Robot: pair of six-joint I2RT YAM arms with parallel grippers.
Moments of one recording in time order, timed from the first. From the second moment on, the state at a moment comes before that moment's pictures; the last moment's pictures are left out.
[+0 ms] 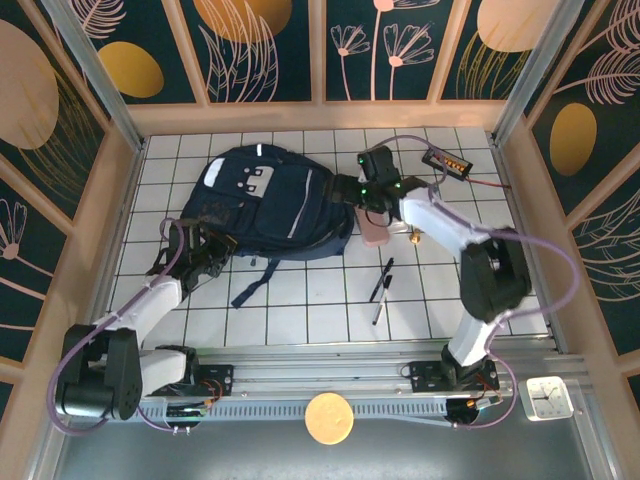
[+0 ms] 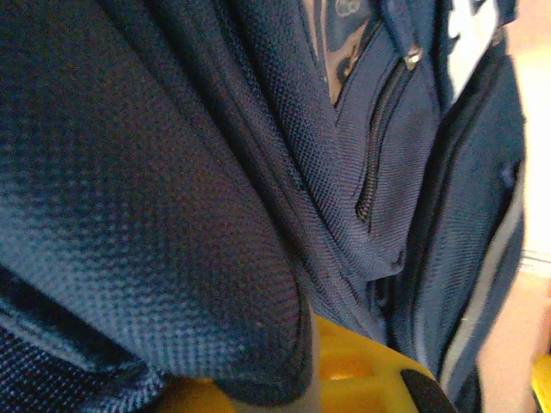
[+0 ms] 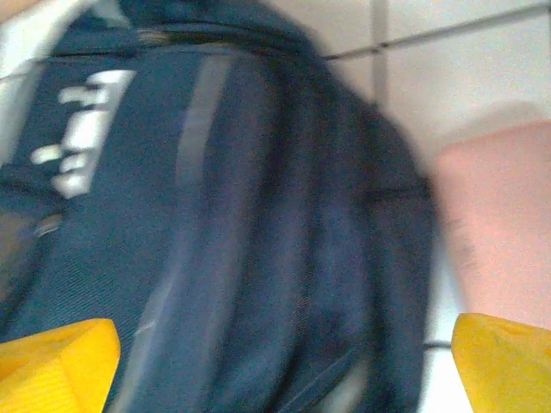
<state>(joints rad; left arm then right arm) -0.14 1.16 0.49 -0.04 0.27 -1.17 0.58 1.64 1.29 -0.39 -0.09 0.59</state>
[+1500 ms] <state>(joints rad) -0.44 1.05 0.72 -0.16 -0.01 -1.63 0.86 1.75 0.92 0.64 -0.38 1.12</state>
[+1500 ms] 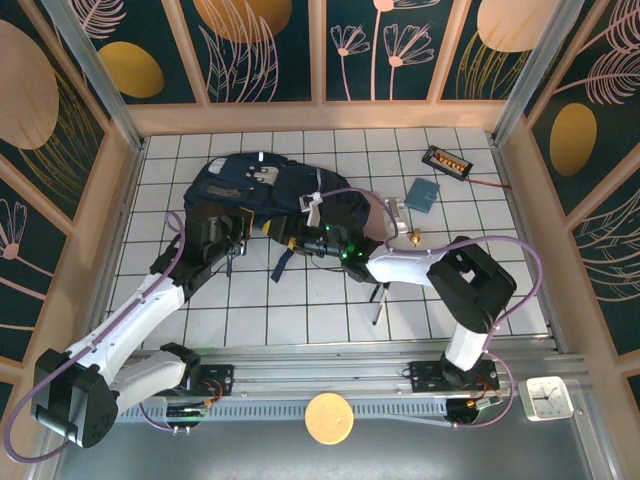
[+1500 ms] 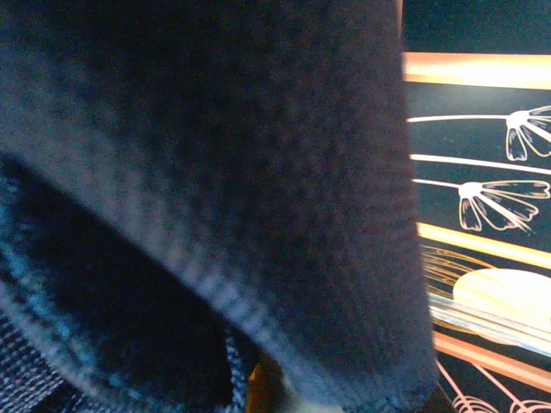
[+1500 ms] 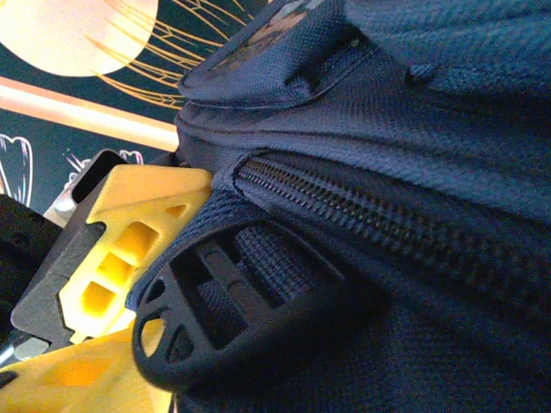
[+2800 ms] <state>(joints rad) -0.45 1.04 0.71 -0.14 0.00 -1.66 0.85 1.70 0.86 0.66 -0.42 1.12</state>
